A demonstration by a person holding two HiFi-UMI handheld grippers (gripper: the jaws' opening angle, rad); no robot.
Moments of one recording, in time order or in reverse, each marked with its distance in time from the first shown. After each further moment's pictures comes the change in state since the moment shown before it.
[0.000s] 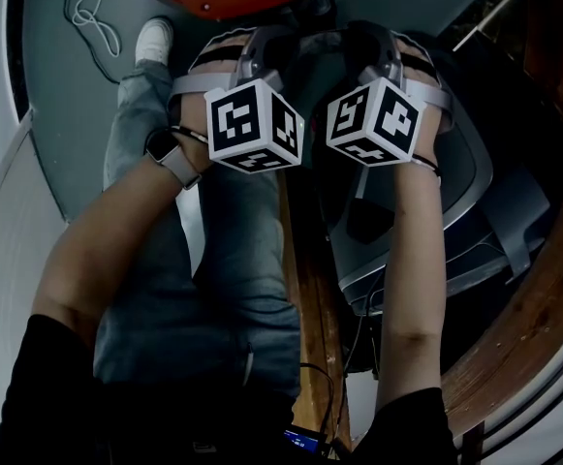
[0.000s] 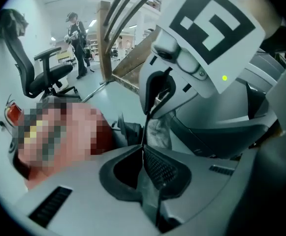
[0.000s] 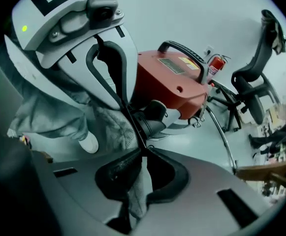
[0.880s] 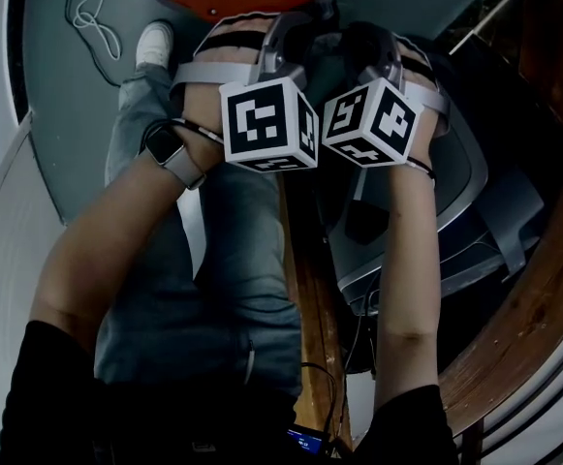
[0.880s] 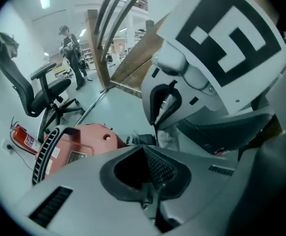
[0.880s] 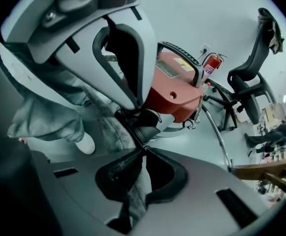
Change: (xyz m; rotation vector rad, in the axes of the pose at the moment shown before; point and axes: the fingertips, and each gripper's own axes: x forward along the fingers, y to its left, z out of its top) left arm -0.013 0.028 0.033 0.128 -0.012 0.058; right arm -0.007 -0.014 0.010 0.039 0.010 -0.047
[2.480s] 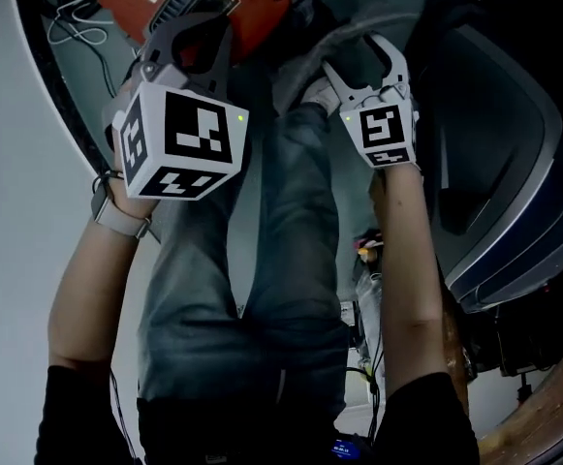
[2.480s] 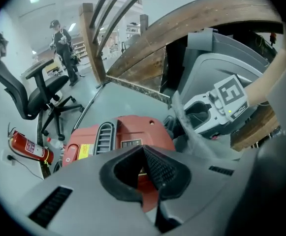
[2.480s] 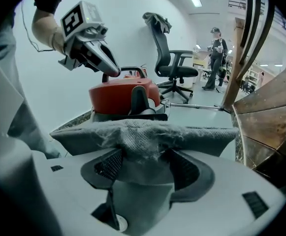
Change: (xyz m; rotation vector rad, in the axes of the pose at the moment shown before) left arm -0.037 0.076 -0.024 0.052 0.079 -0.089; right arm 0.025 0.042 -0.015 0.889 -0.430 -0.184
